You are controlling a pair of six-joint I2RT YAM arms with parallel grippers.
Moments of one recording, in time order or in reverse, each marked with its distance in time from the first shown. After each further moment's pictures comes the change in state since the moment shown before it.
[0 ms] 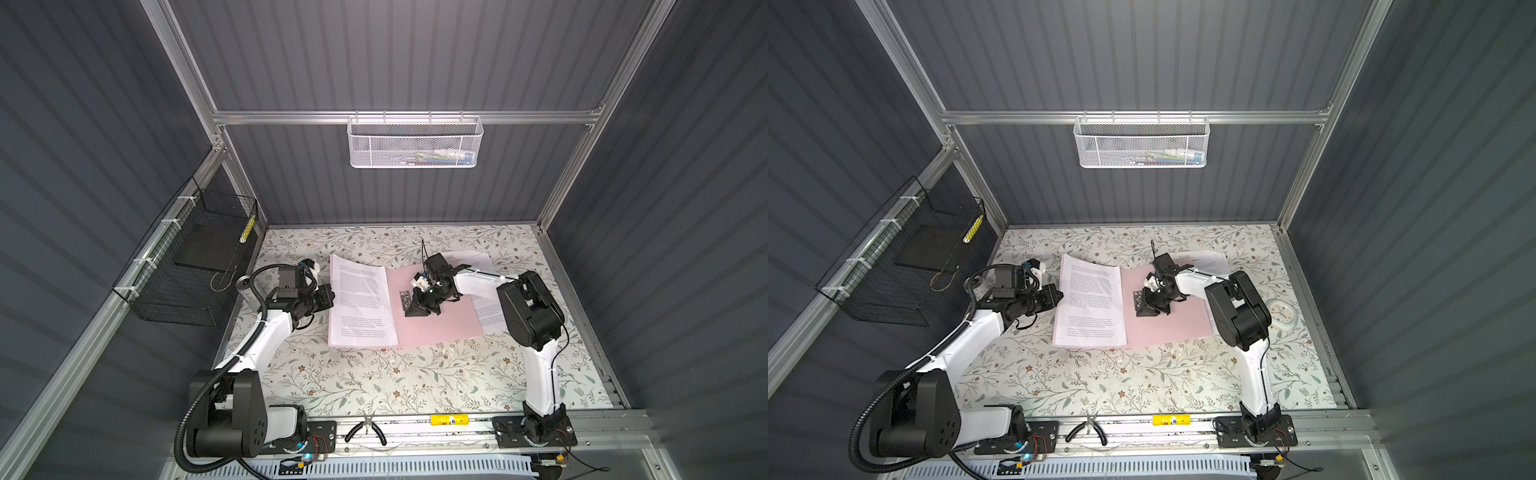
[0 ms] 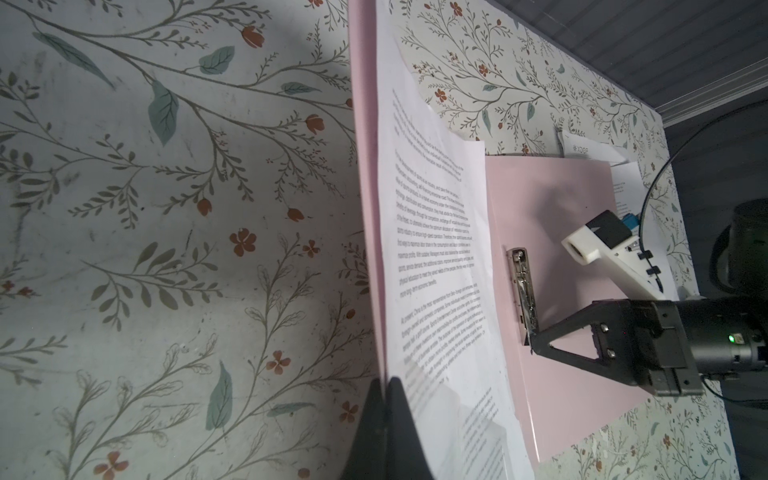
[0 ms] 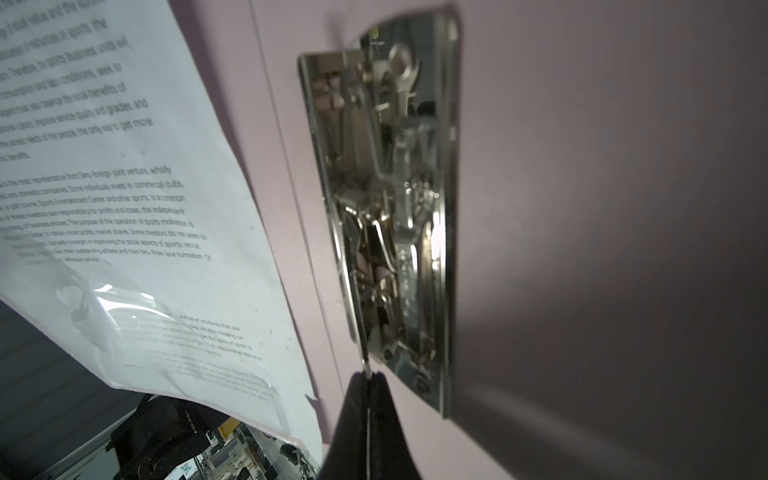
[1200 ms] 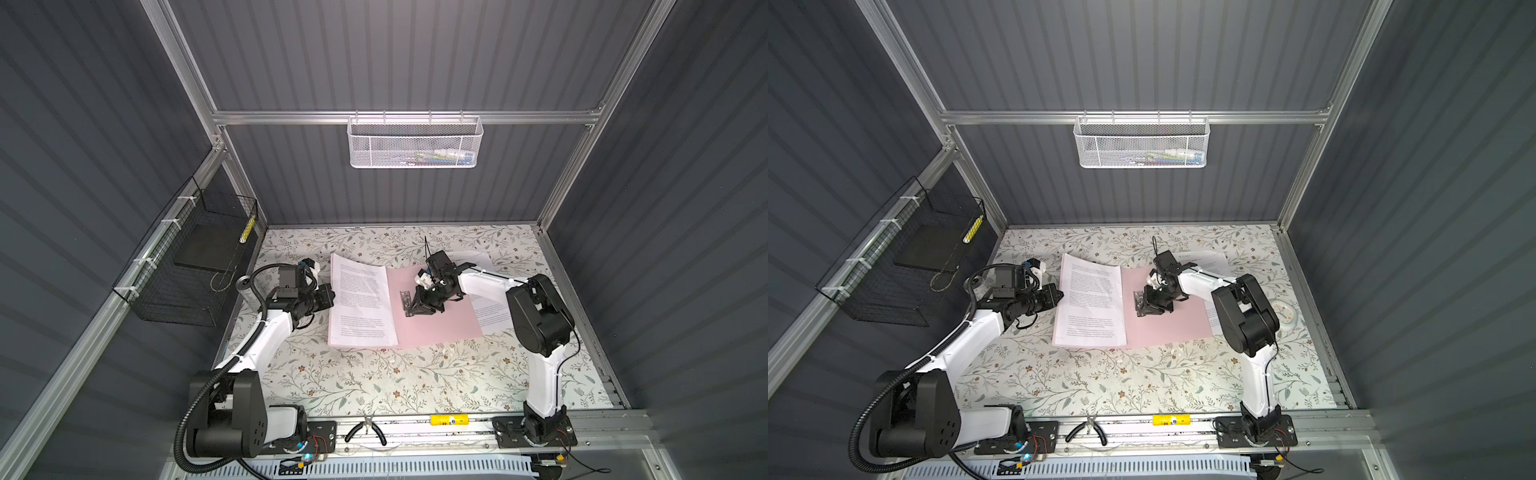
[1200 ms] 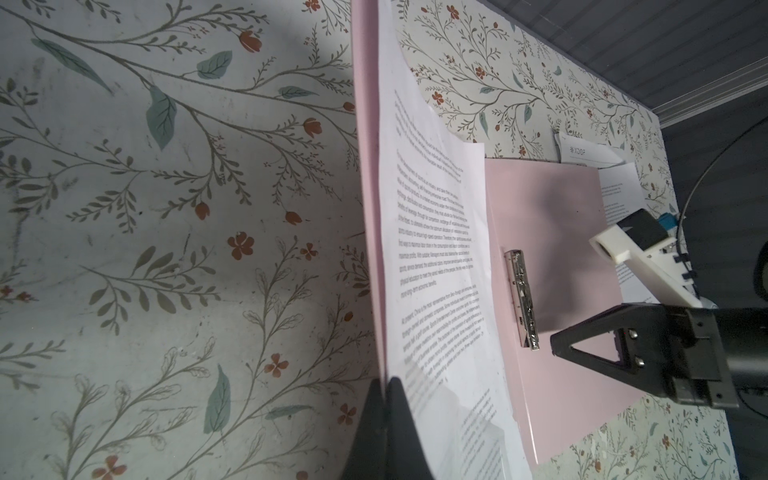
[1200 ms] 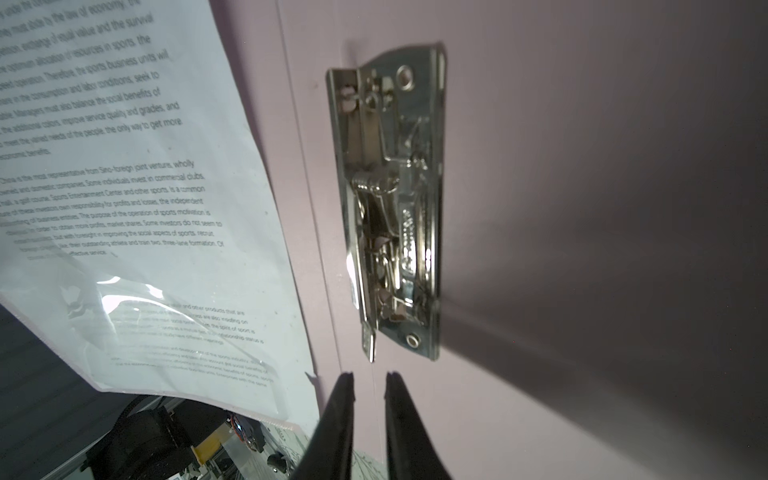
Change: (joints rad) left arm 0.000 0.000 0.003 0.004 0.001 0.000; right arm 0.014 -0.076 -0.019 -0.028 0.080 -0.002
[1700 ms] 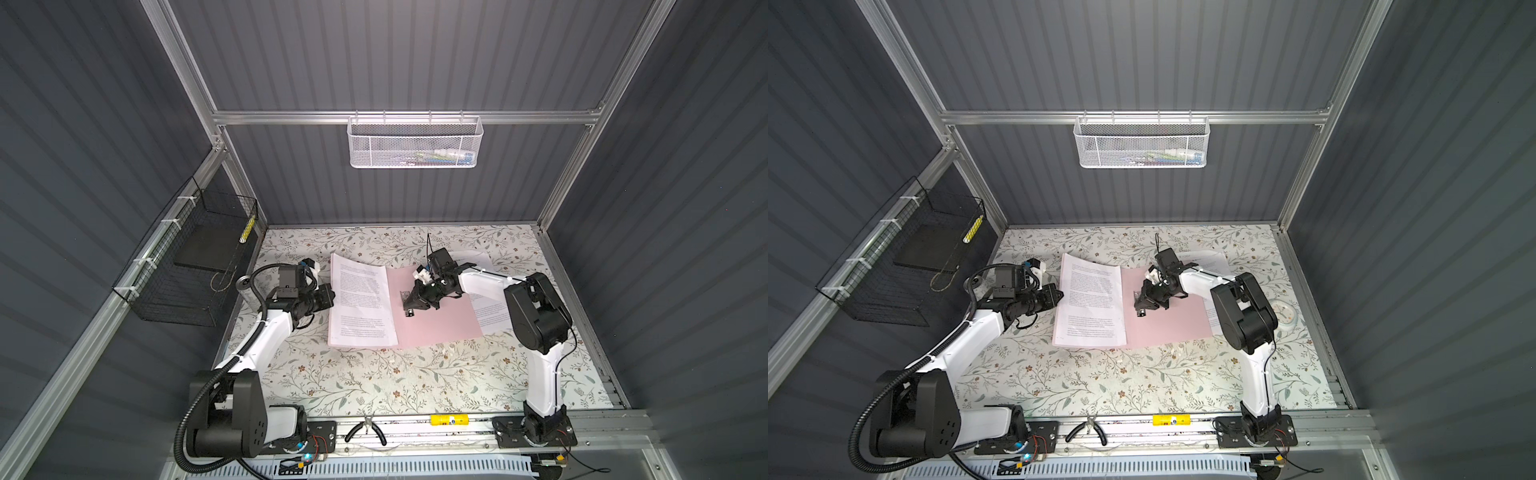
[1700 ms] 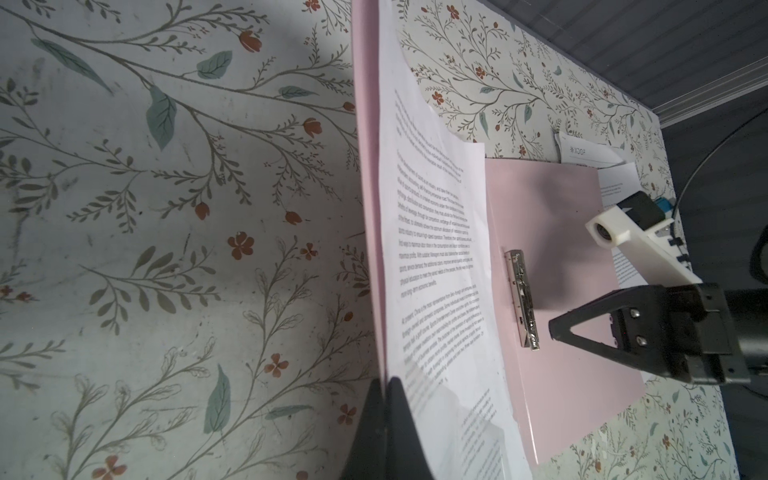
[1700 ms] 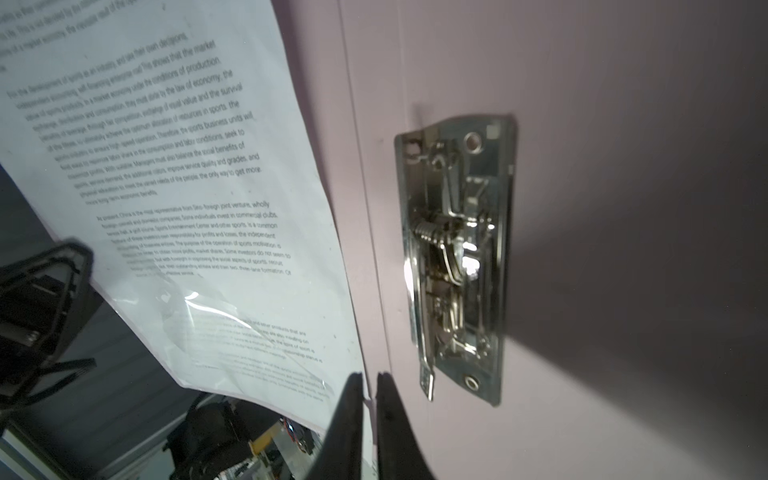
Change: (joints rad) left arm 0.000 0.000 0.000 0.000 0.000 0.000; right arm -0.023 0.005 0.011 0.093 -0.091 0.095
